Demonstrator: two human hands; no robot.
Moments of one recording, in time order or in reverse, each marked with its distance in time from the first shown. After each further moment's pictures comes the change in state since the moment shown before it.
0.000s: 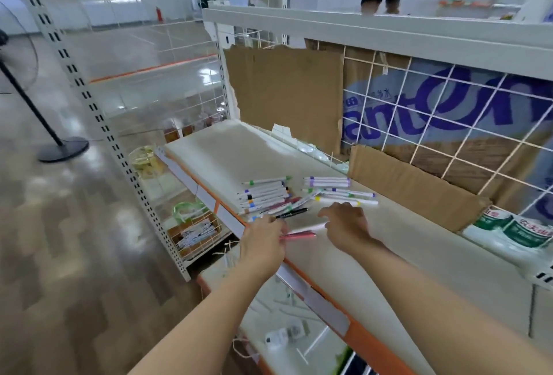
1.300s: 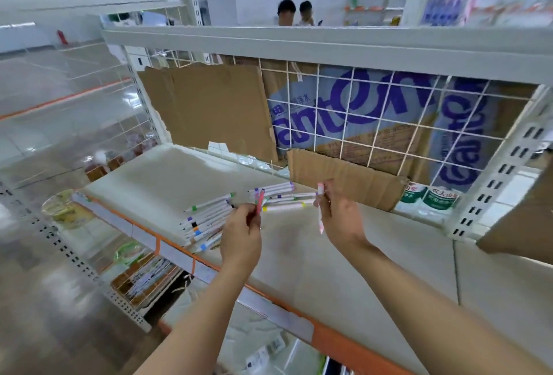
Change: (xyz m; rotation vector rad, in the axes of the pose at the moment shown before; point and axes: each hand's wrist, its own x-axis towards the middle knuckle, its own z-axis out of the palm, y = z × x) left_hand 0.037 0.052 0.006 -0.567 0.311 0.103; right_hand -0.050 0.049 -0.021 0.642 0.658 0.226
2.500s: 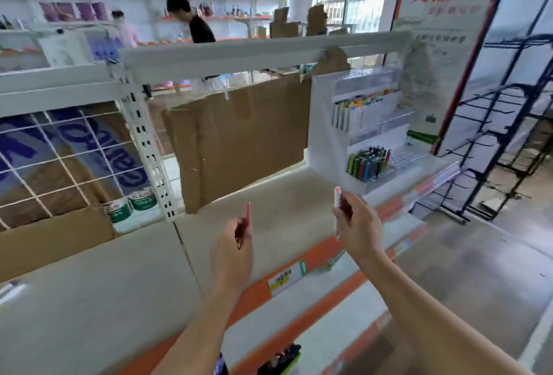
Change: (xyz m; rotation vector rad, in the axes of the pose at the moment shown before) left_hand -0.248 0.225 0.151 -0.416 -0.740 0.531; right_hand -0.338 0.079 -0.319 -0.452 0.854 0.700
